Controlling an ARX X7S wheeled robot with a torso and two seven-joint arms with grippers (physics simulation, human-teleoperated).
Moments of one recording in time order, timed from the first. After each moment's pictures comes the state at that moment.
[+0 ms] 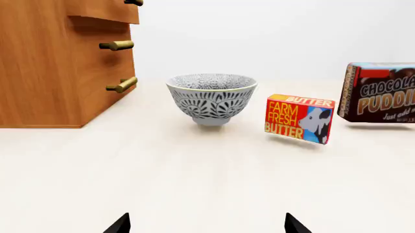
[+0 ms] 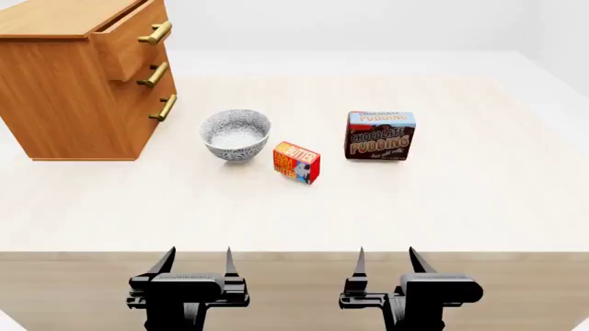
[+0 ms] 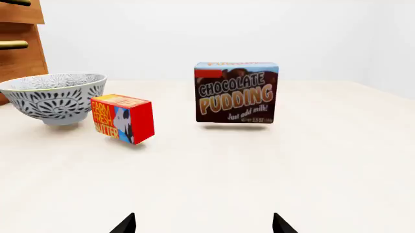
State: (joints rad) left arm 0.00 0.00 0.00 0.00 0.00 0.00 0.00; right arm 0.00 0.00 0.00 0.00 0.00 0.00 0.00
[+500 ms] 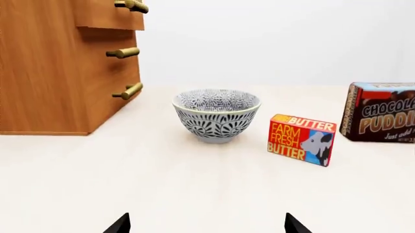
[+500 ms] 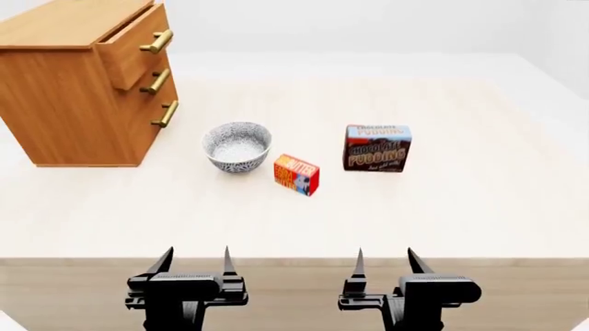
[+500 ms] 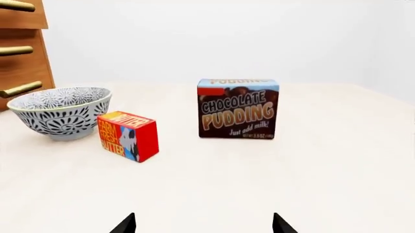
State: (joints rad) left arm -0.01 -0.05 0.05 0.00 -0.05 0.00 -0.07; right arm 0.00 0.05 -0.06 0.00 0.05 0.00 0.05
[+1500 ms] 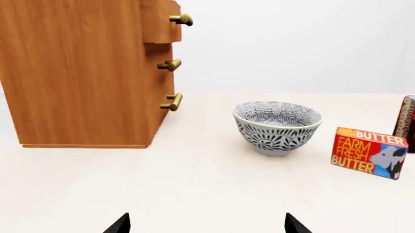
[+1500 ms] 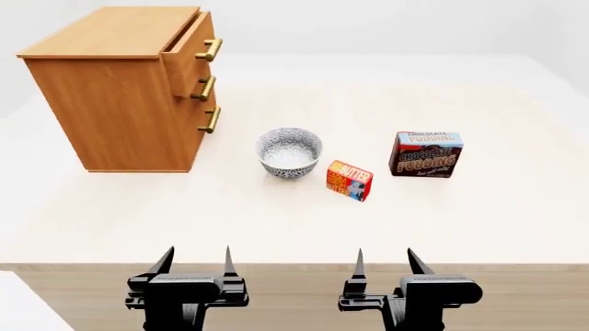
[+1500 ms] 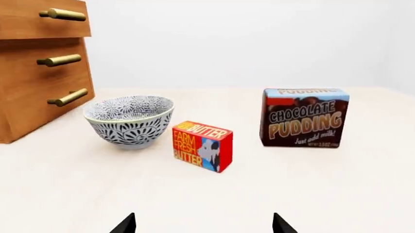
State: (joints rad) left arm 0.00 -0.11 0.13 0.00 -0.11 0.03 -0.14; right arm 0.00 0.11 -0.13 0.00 0.12 -0.01 0.11
